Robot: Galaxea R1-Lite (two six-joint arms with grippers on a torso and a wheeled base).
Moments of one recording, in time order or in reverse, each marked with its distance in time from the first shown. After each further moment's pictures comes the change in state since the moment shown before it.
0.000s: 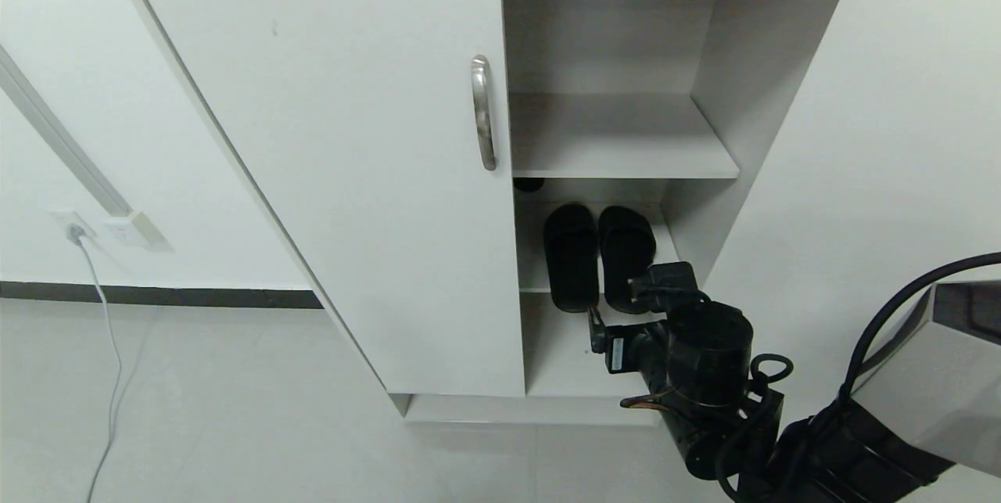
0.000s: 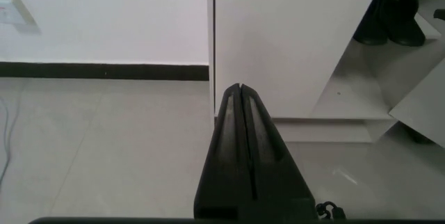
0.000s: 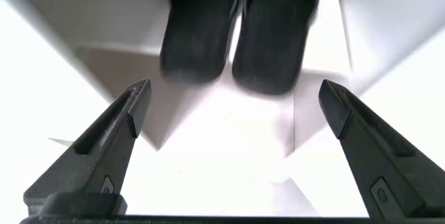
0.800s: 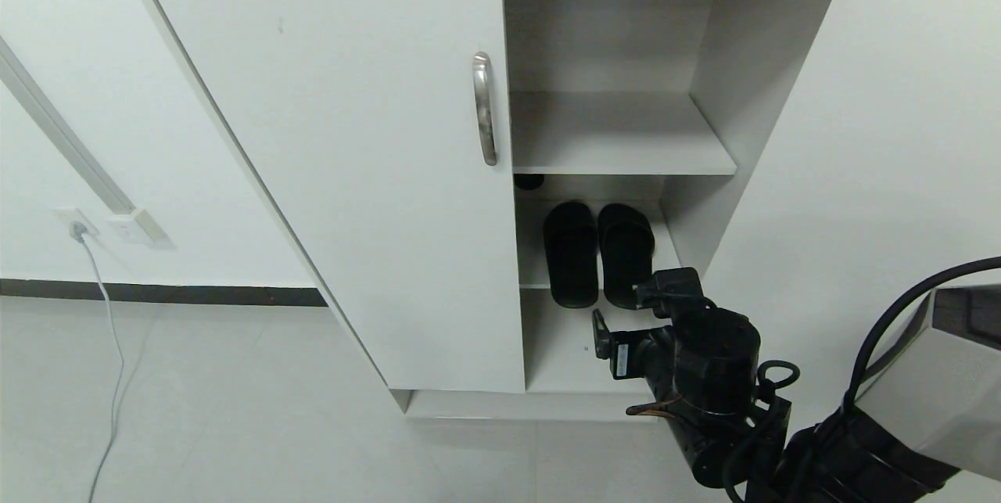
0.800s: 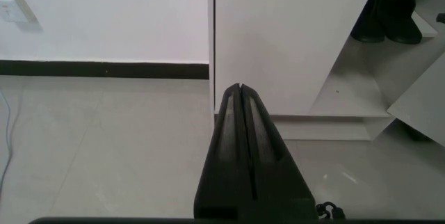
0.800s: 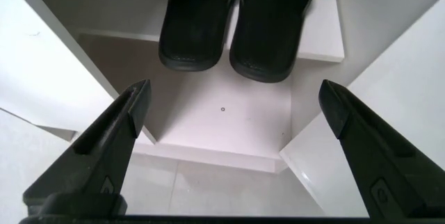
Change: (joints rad) left arm 0.000 0.000 0.000 0.000 0.000 -0.001; right arm 0.000 -0.004 0.036 -0.027 -0.001 -0.001
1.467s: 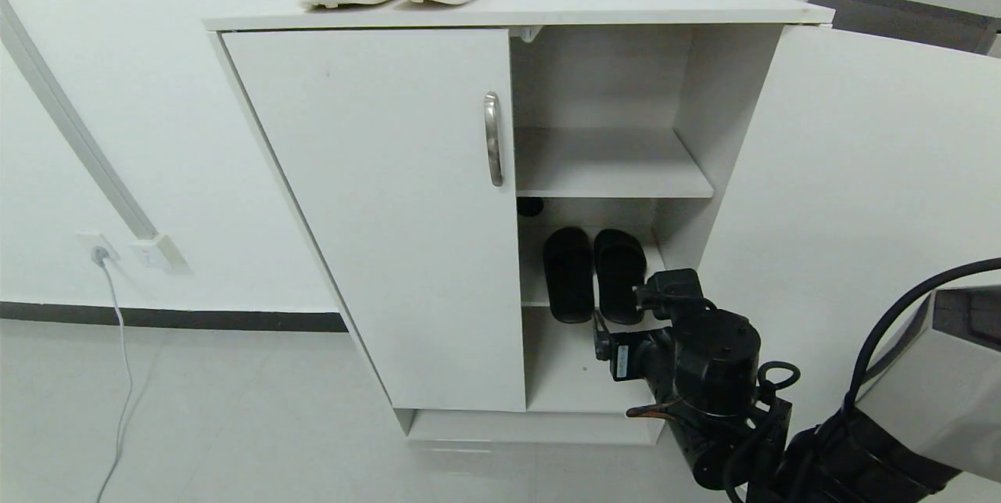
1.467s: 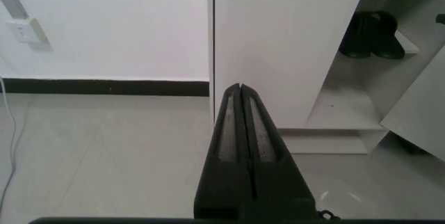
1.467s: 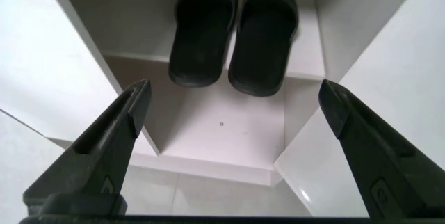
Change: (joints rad) left arm 0.000 0.000 0.000 0.000 -0.001 0.000; right arm 0.001 0.000 0.004 0.000 0.000 0.000
